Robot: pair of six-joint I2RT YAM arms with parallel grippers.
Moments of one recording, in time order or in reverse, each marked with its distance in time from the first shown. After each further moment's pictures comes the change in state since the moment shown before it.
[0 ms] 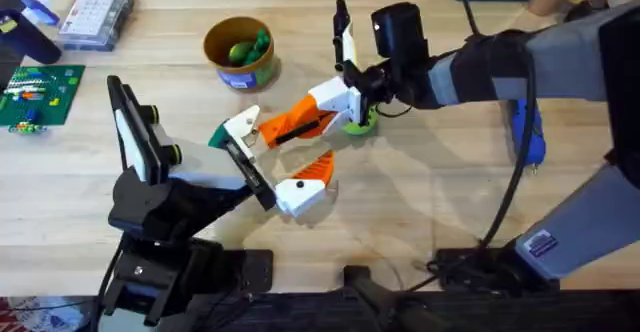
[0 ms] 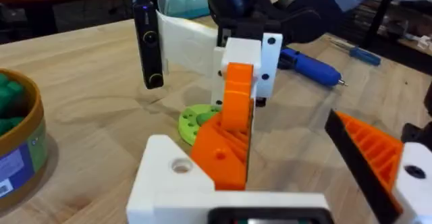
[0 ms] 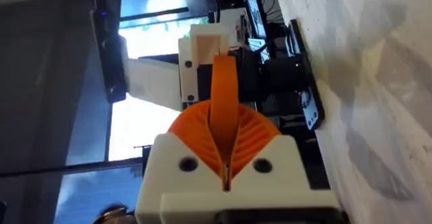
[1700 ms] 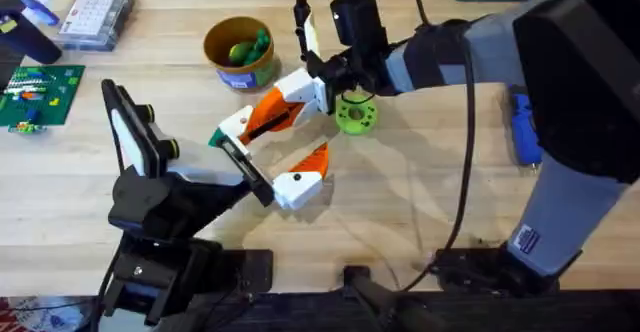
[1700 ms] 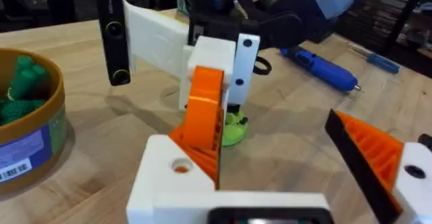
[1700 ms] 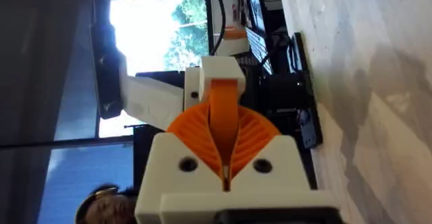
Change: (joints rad) left arm 0.014 -0.002 -0.001 -0.016 -0.048 -0.025; right arm 0.094 0.177 0.240 0.028 -0.011 0.035
